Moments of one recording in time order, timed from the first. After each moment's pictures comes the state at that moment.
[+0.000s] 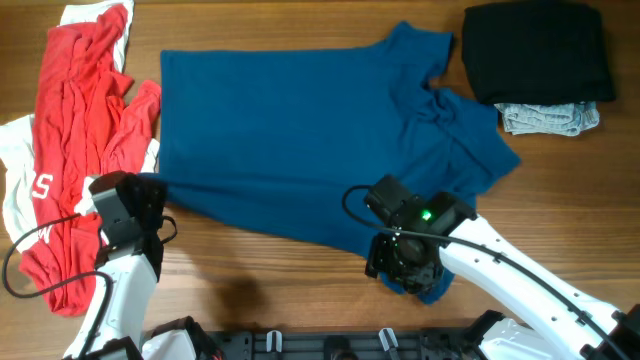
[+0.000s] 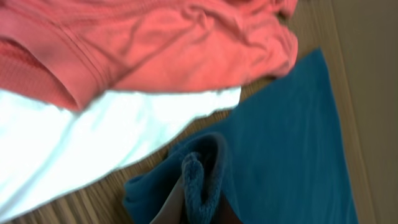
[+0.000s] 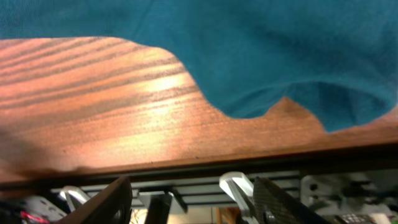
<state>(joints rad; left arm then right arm) 0.34 1.21 0.39 0.09 0.01 -0.99 0.72 1.33 0.86 -1.13 -0.26 0.99</state>
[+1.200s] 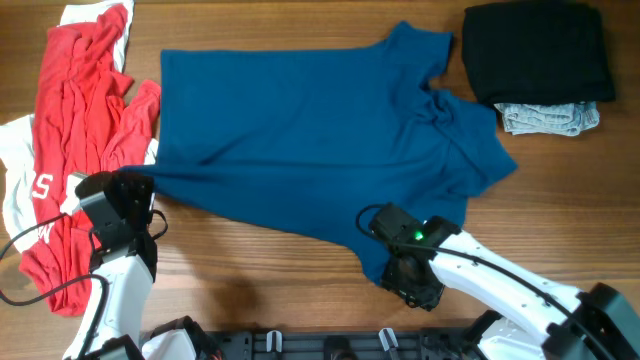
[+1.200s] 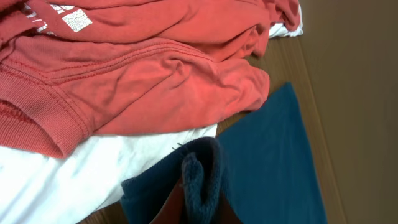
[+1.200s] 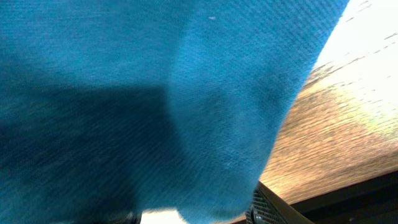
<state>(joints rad) 0.38 1.21 0.39 0.19 0.01 -0.99 0.72 1.38 0.60 -0.92 -0.14 1.19</state>
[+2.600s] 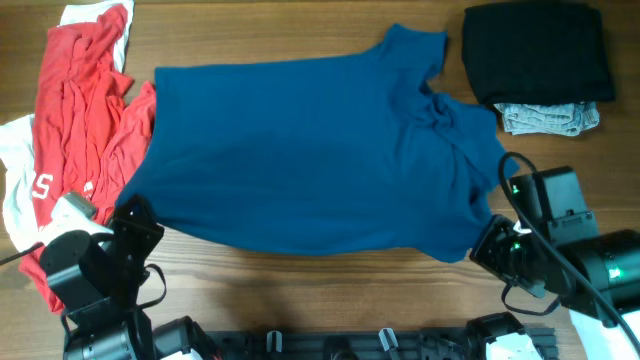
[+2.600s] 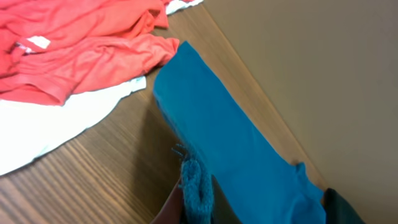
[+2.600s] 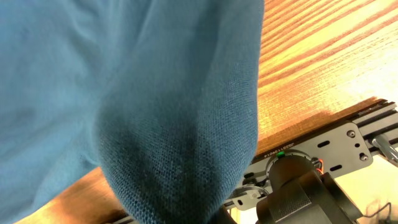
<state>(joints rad) 0.39 0.49 0.70 -0.75 0.21 -0.71 0.22 0.94 1.22 -1.61 -0.01 0.77</state>
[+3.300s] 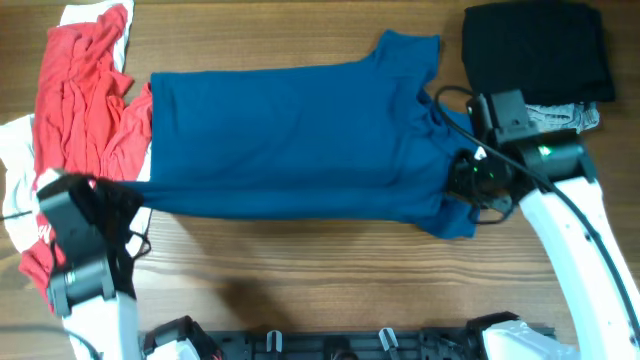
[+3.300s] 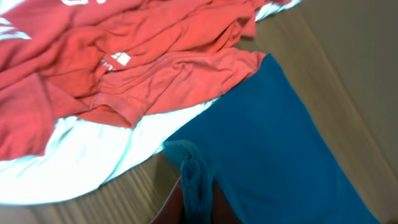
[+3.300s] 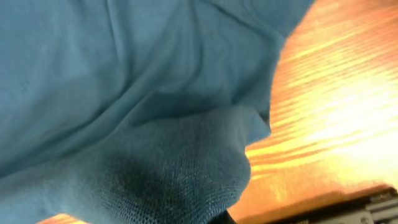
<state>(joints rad) 0.39 0.88 0.73 -0.62 -0.03 -0.69 0.22 1.34 1.29 -1.32 0.05 0.62</state>
